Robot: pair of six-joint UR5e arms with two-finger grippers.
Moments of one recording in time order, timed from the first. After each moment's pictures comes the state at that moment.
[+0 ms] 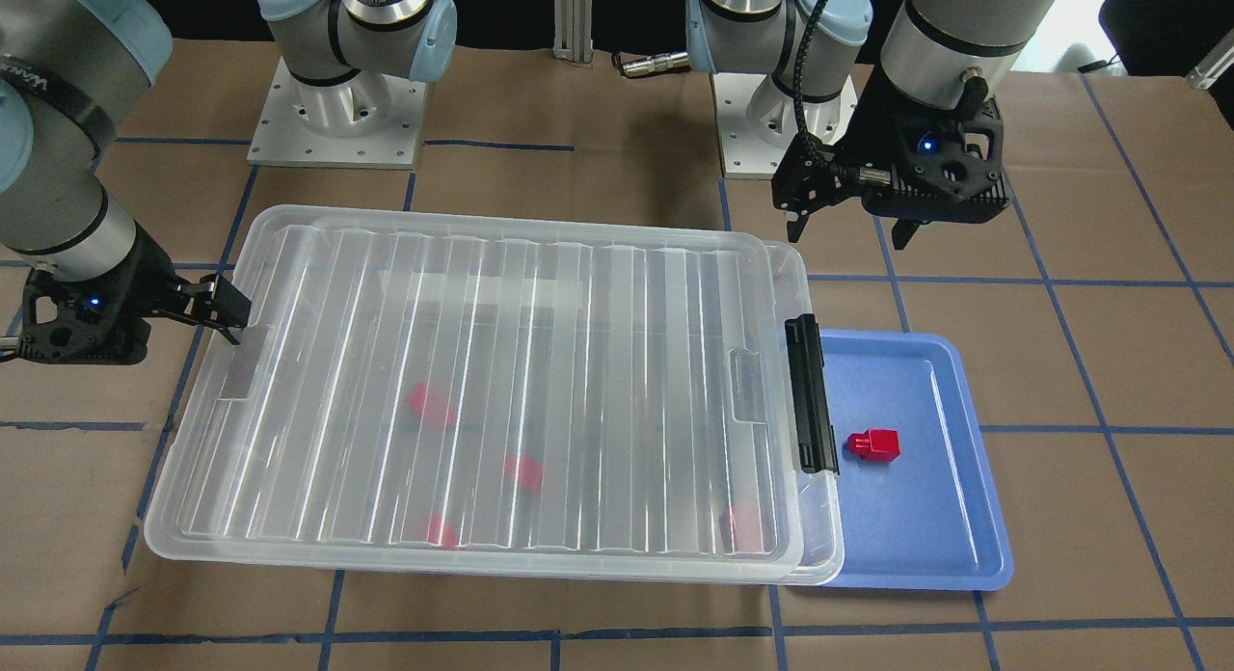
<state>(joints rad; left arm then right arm) -1.57 -1.61 -1.48 -1.60 1.58 0.06 1.32 -1.44 1.79 -1.89 -1.62 -0.27</state>
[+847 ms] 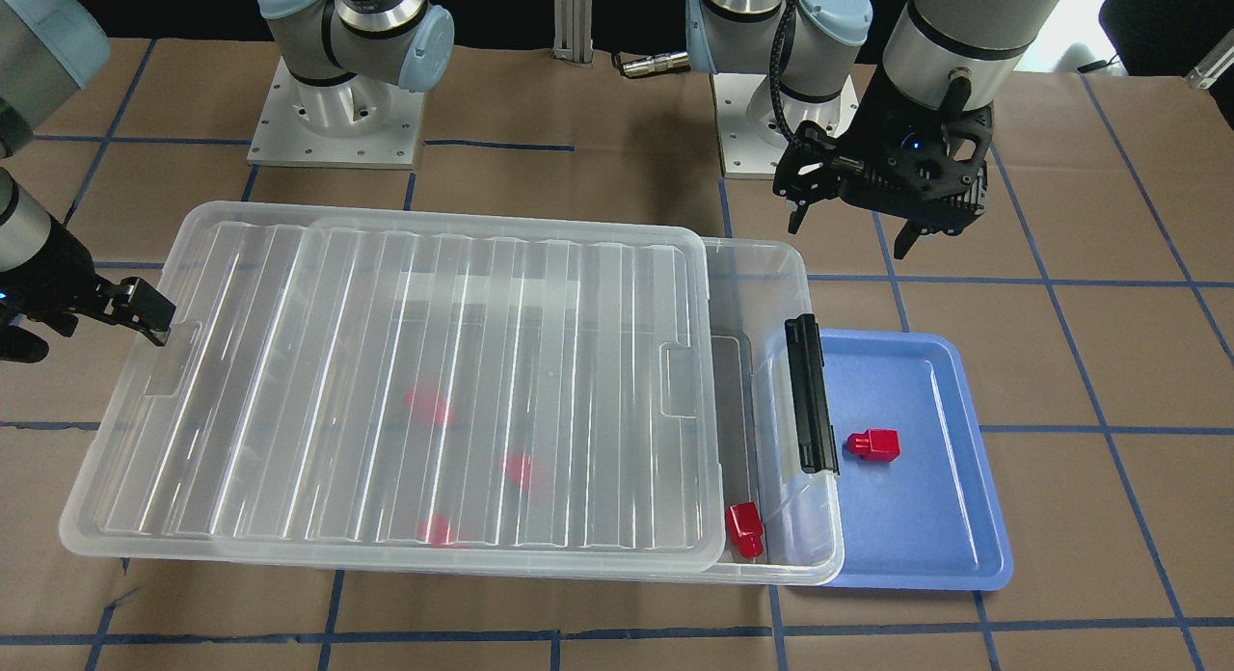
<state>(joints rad) -1.56 -1.62 -1.49 -1.61 1.58 0.35 1.19 -1.44 1.79 -1.91 -1.64 -0.30</state>
